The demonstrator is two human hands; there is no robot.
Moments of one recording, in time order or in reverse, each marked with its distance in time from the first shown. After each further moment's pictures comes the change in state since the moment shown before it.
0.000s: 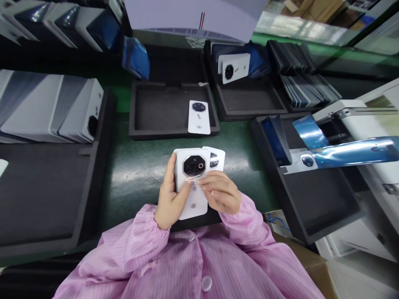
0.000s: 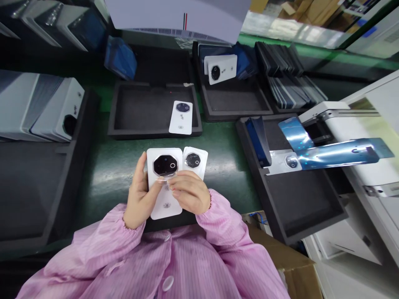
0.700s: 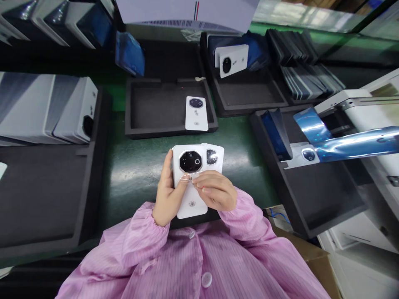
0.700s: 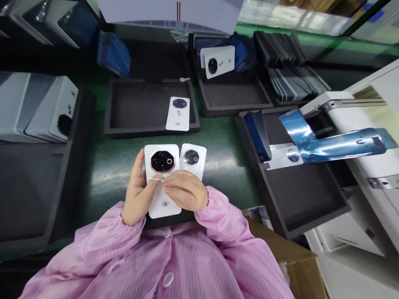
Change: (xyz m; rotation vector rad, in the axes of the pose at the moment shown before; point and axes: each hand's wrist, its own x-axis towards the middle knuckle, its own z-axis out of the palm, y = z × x) left_hand 0.004 0.003 0.001 -0.090 -0.014 -0.099; right_hand 0.003 -0.003 0.004 0.046 -0.036 0.050
